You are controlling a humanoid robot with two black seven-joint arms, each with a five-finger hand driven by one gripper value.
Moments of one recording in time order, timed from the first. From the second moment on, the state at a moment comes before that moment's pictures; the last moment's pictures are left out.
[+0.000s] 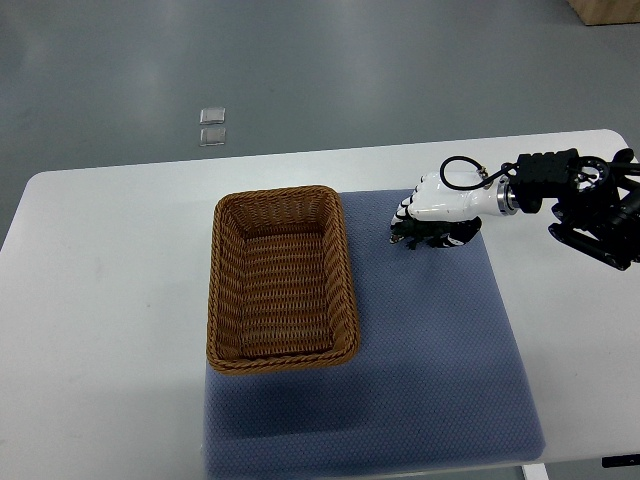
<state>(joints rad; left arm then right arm) 0.00 0.00 -0.04 -0.16 0.06 0.11 0.00 1.15 -0.35 -0.23 0.63 -1.74 -0.25 0.61</state>
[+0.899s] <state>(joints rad) 0.00 0.00 -0.04 -0.16 0.06 0.11 0.00 1.30 -0.27 -0.16 0.74 -1.70 -0.33 0.61</state>
